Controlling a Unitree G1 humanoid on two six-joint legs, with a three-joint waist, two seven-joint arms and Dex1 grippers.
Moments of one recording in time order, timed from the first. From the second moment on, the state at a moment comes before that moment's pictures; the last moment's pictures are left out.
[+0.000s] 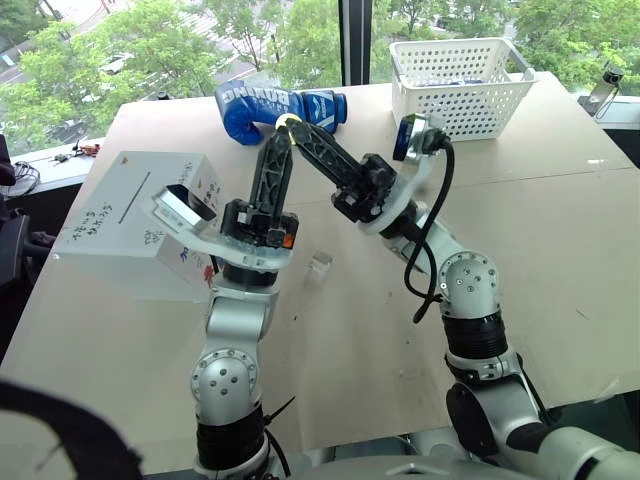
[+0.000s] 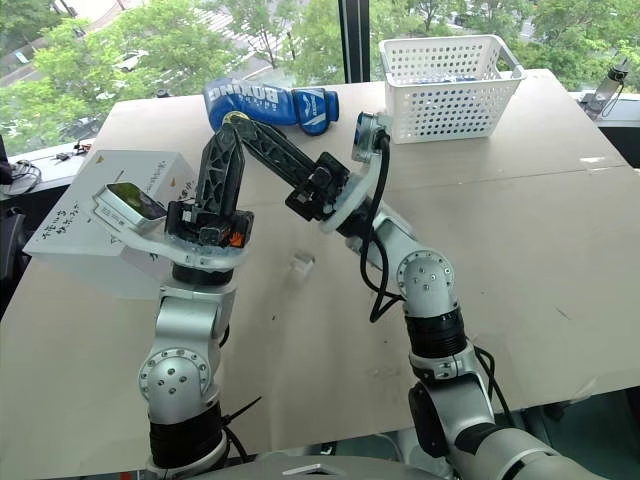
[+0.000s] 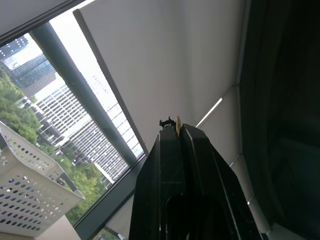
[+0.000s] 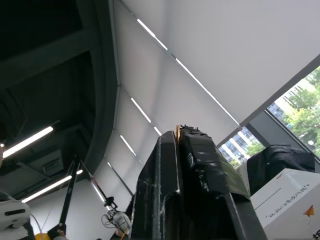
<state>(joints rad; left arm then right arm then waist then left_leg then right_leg) -0.16 0.00 0.07 -0.62 -1.26 0.26 -0.26 -0.65 0.13 0.06 -0.12 1.23 0.67 0.45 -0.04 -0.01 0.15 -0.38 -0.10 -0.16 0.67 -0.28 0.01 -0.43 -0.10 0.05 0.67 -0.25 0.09</state>
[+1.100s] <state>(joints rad) -0.51 0.97 0.40 -0.76 -1.33 0.64 0.38 -0.89 -0.20 0.04 0.14 0.71 0.42 1.00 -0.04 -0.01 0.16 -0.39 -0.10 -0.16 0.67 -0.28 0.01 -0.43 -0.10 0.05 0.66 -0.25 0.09</state>
